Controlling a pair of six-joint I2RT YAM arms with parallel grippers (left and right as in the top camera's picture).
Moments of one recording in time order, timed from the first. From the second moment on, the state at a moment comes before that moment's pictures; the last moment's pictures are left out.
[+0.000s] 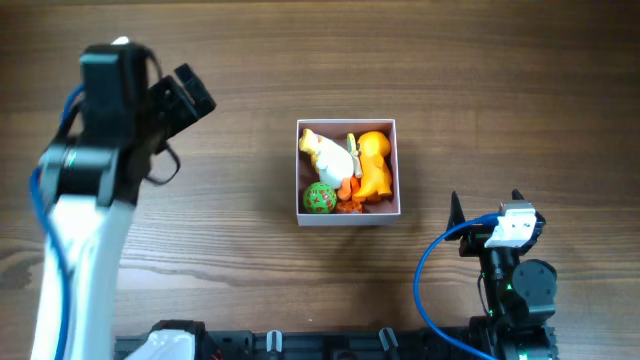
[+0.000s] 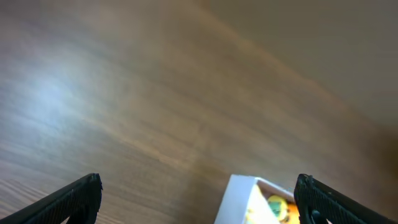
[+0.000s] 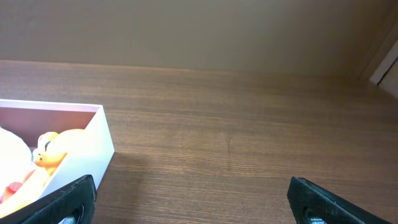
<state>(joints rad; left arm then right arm) -0.07 1.27 1.45 -0.95 -0.07 -0.59 0.06 0.02 0.10 -0.27 0.07 -0.05</state>
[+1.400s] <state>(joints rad) 0.02 0.01 0.45 -0.47 -0.20 -0.56 0.06 0.01 0.10 -0.27 0.07 -0.05</state>
